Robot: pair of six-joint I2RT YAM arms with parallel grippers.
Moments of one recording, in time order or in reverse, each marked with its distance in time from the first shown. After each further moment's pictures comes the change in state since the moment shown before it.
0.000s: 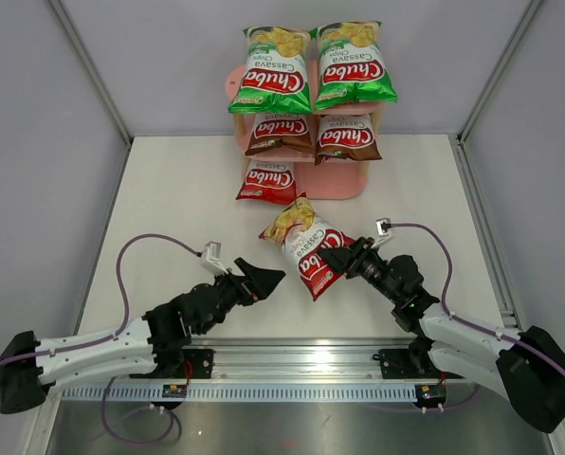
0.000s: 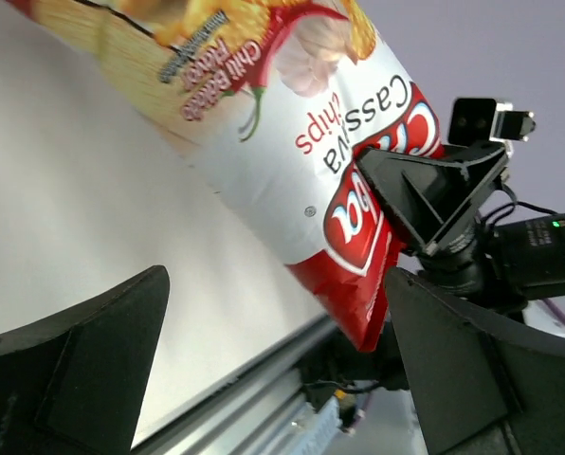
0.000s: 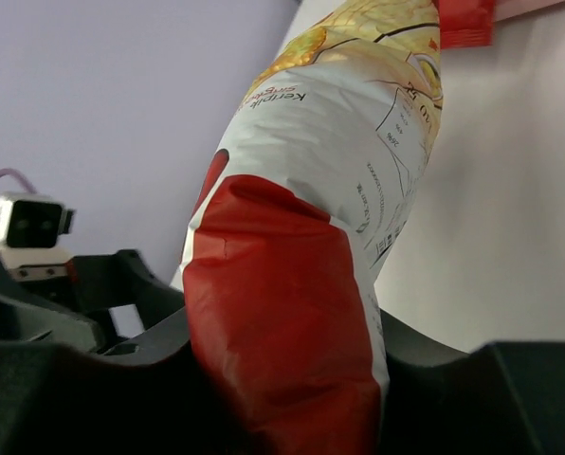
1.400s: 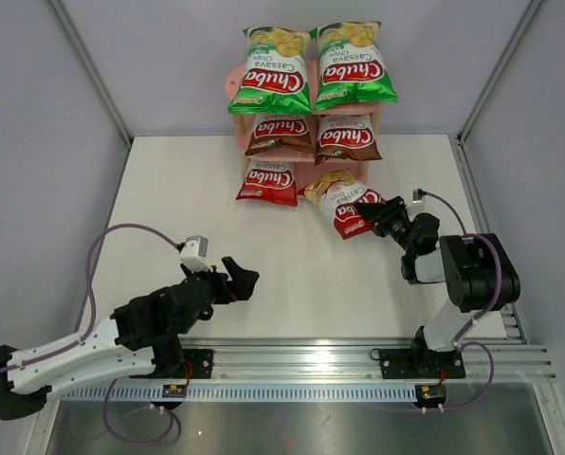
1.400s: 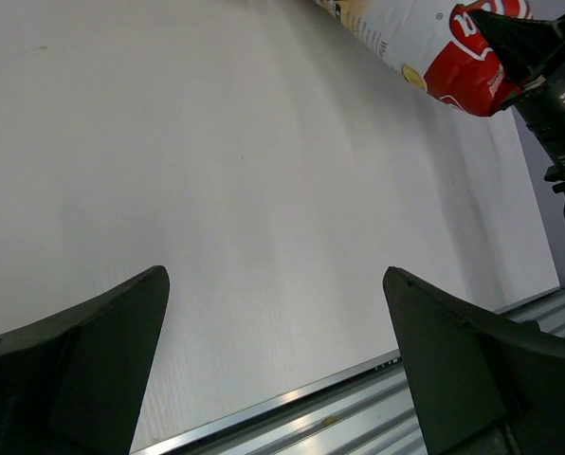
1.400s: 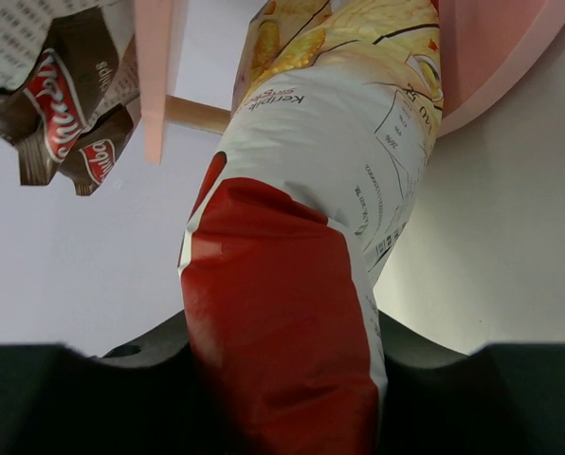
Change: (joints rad) left arm 0.001 -0.182 0.244 -0.735 -0.180 0.209; right arm -0.607 0.738 0.224 0.445 -0.377 0.271
